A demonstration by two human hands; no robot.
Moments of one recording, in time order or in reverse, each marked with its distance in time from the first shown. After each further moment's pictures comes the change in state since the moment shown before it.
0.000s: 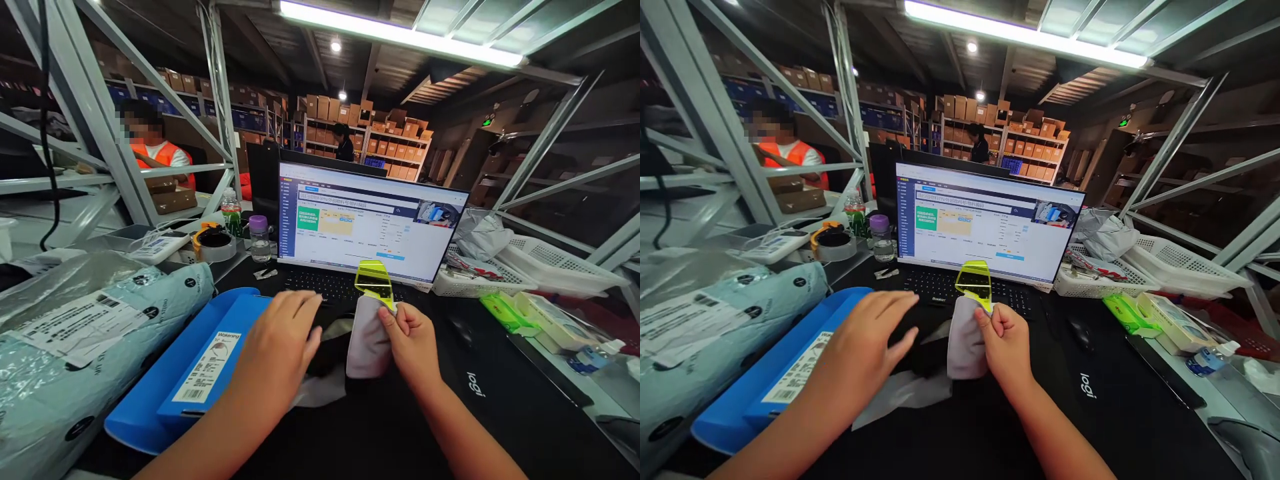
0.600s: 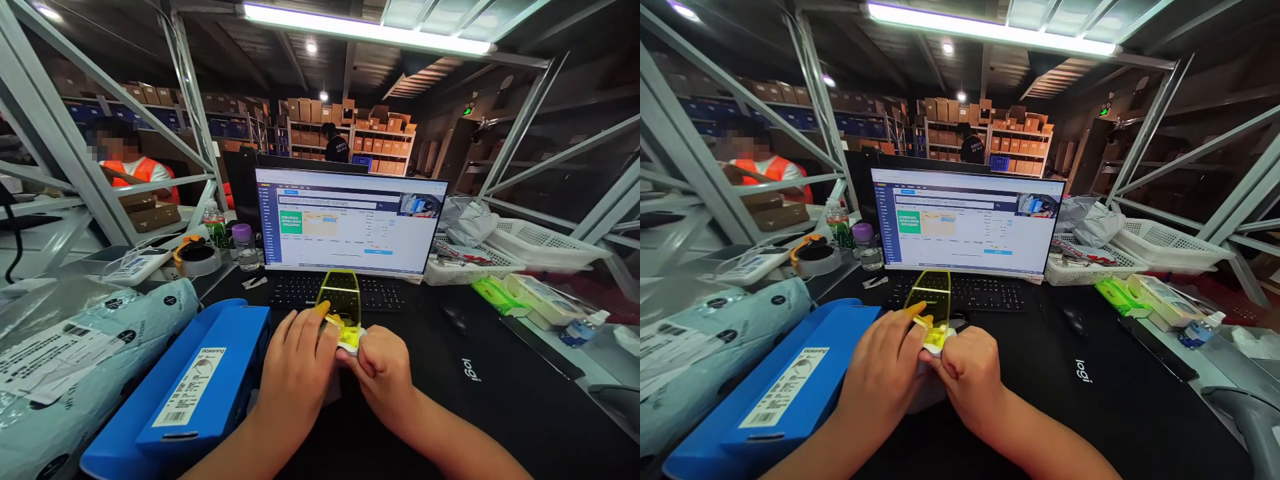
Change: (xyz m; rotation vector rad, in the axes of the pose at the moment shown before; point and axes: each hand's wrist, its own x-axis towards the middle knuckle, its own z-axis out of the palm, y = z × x) left_hand -0.008 0.040 0.028 0.219 0.183 0.211; right_hand -0.032 -0.004 0.009 -0.231 -0.125 -0.544
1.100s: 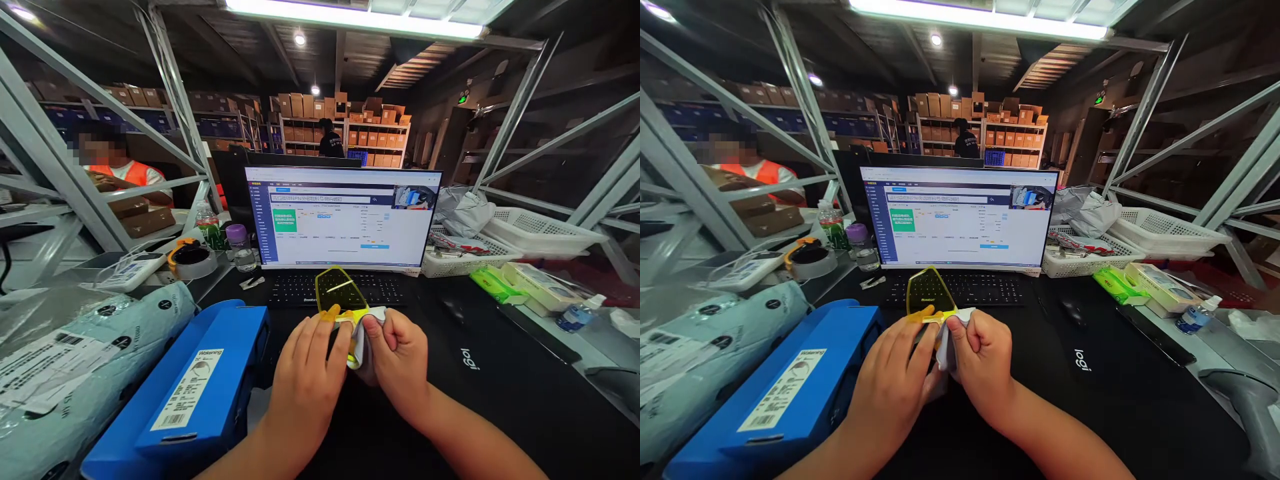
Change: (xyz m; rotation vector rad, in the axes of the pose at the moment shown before) left_hand -0.002 0.017 0.000 -0.001 -0.018 0.049; right_hand 0.012 -0.007 -0.014 0.151 0.283 0.356
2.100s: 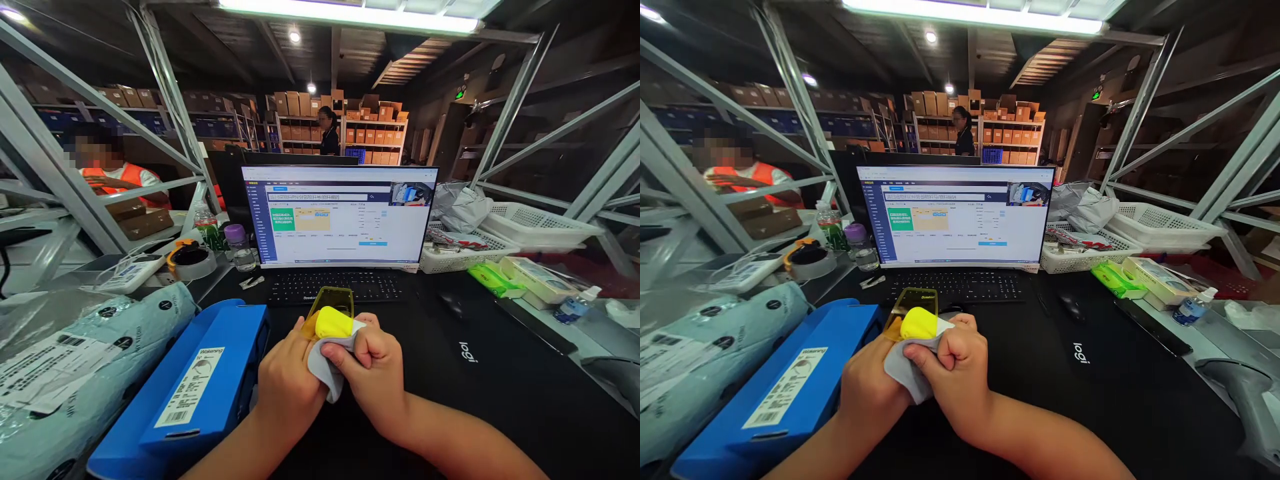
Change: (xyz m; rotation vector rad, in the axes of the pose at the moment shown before) left_hand -0.014 -0.014 0.006 -0.192 0.110 -0.095; right_hand -0.029 -0.007 0.025 0.212 -0.038 0.115
